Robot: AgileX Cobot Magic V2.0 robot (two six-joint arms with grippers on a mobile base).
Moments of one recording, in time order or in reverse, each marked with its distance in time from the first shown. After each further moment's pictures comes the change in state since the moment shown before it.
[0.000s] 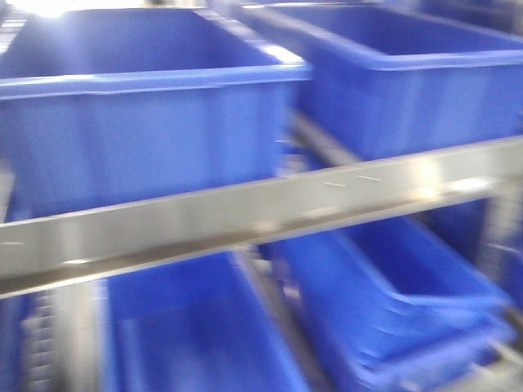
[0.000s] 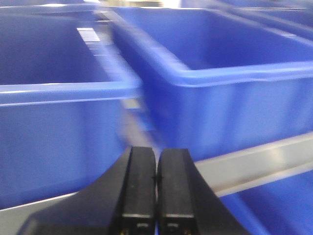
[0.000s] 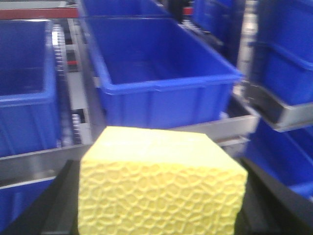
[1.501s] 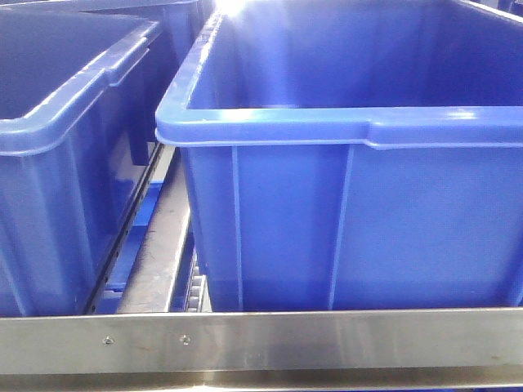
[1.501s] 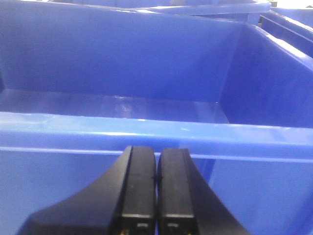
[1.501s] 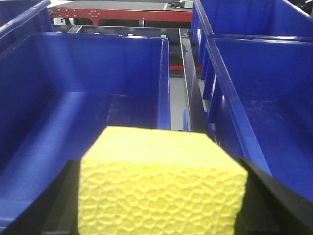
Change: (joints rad) left arm 0.000 0.000 0.000 0.000 0.000 0.000; right arm 0.000 0.000 0.000 0.000 0.000 0.000
